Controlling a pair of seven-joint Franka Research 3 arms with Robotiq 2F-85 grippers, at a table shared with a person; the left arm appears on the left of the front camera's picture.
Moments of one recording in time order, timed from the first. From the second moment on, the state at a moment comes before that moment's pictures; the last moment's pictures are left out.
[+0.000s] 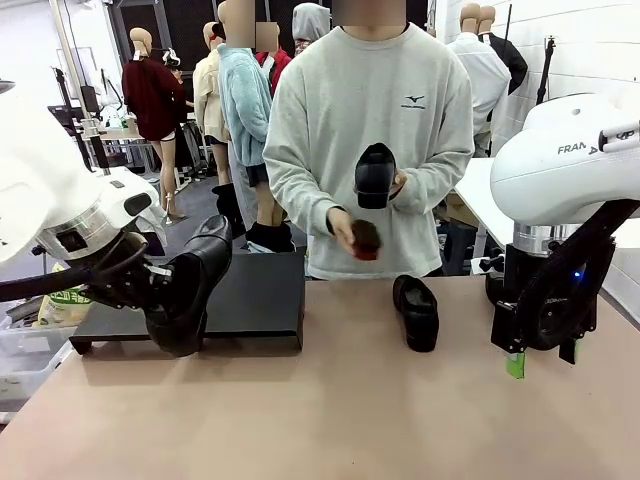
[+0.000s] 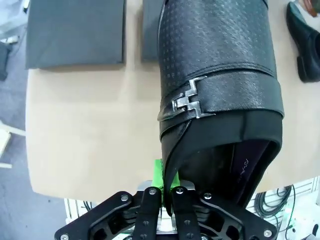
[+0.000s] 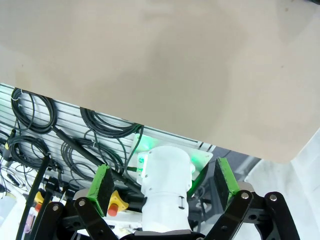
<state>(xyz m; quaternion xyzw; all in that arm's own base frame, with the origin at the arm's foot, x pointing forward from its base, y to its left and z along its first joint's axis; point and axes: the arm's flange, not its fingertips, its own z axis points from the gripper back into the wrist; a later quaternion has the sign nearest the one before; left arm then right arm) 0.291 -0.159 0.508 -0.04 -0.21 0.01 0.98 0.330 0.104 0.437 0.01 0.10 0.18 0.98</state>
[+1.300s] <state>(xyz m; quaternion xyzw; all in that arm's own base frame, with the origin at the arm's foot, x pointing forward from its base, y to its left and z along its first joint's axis) 0.479 0.047 0.487 0.01 -0.19 0.14 0.97 0.330 0.104 0.437 0.01 0.10 0.18 0.98</state>
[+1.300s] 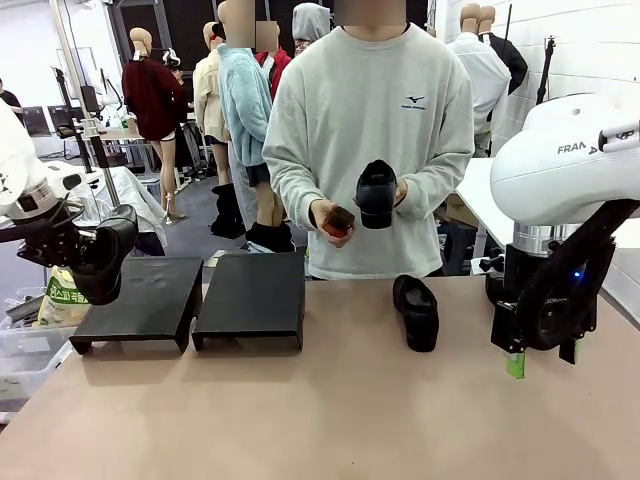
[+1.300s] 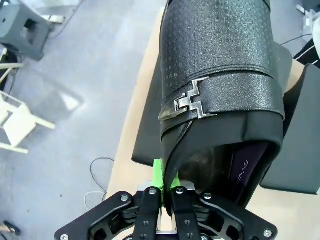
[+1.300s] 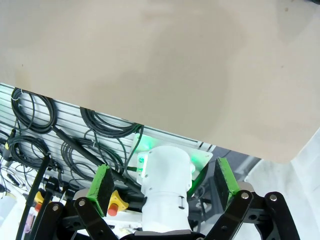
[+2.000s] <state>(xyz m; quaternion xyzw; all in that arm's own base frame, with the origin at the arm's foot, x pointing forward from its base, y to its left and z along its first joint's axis) 0.484 0.033 0.472 0.01 -0.22 0.10 0.97 0.330 0.104 0.437 0.01 0.10 0.18 0.98</state>
